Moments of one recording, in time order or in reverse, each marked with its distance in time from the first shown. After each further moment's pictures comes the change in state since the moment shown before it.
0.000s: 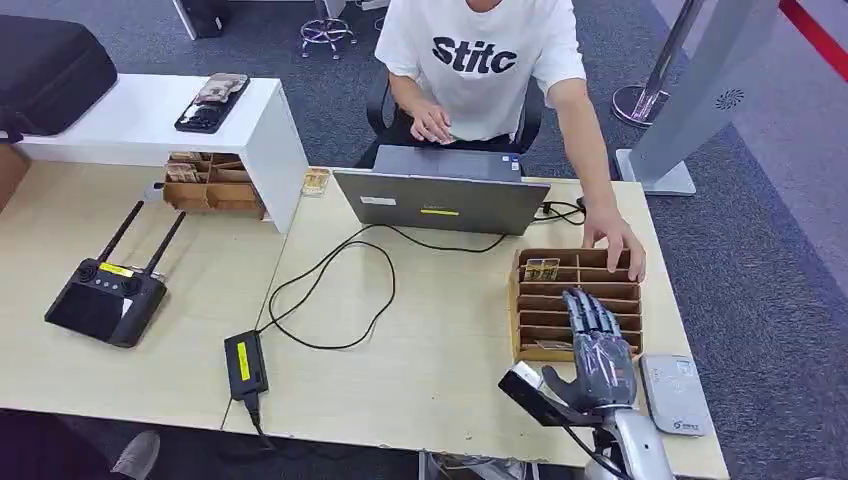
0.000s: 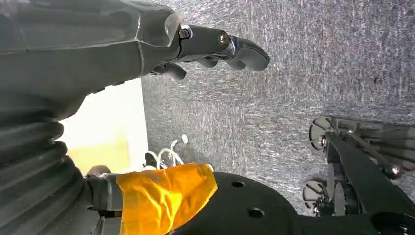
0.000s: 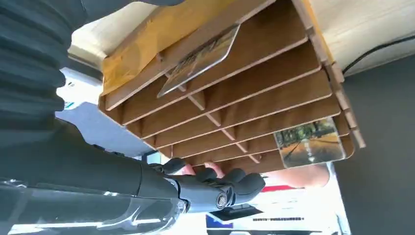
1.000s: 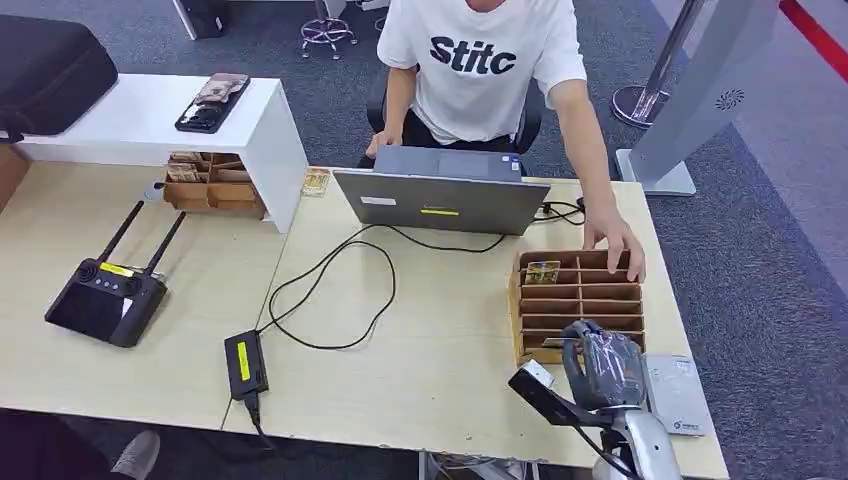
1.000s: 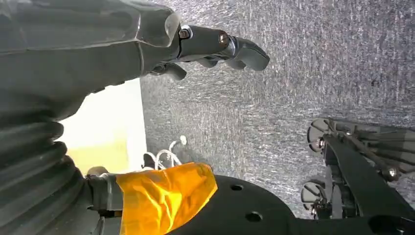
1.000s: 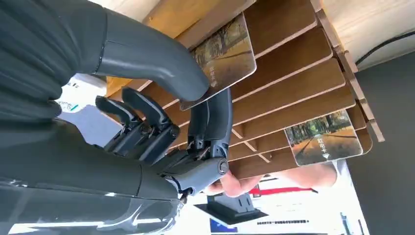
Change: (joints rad) left arm 0.000 0.002 0.000 0.000 0.000 0.002 -0.010; right arm 0.000 0.000 -0.037 0.006 -0.031 0.011 -0.034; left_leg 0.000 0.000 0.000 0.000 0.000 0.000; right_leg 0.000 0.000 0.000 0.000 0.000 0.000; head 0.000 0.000
